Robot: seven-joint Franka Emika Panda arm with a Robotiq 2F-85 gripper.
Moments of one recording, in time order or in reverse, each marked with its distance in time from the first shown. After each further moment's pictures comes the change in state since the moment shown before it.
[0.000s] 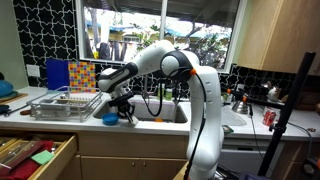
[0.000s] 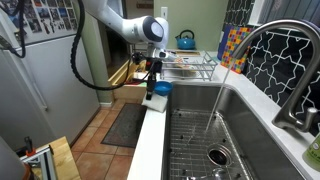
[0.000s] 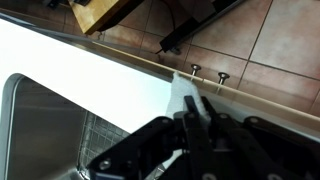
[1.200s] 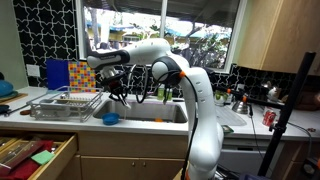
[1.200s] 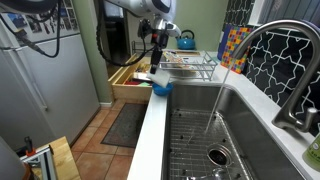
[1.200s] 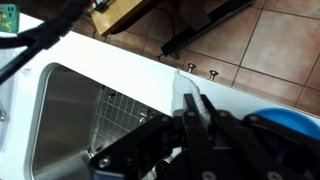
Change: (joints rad) arm 0.025 0.136 -0.007 0.474 0.034 -0.385 -0.071
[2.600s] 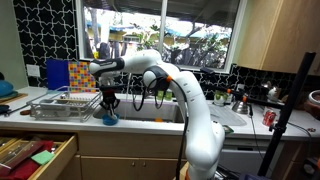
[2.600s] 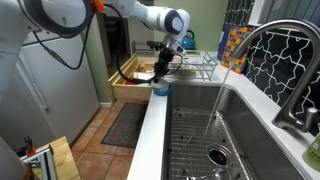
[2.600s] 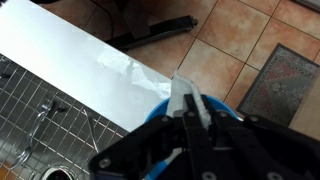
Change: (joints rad) arm -0.072 0.194 0.014 0.114 0.271 0.137 -0.294
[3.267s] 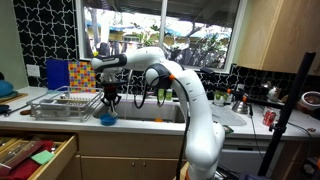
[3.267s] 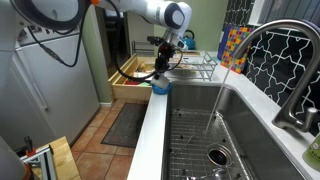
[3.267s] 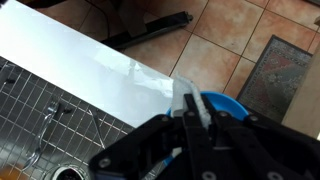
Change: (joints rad) arm -0.008 -0.045 -0.013 -0.014 0.017 -0.001 0.030
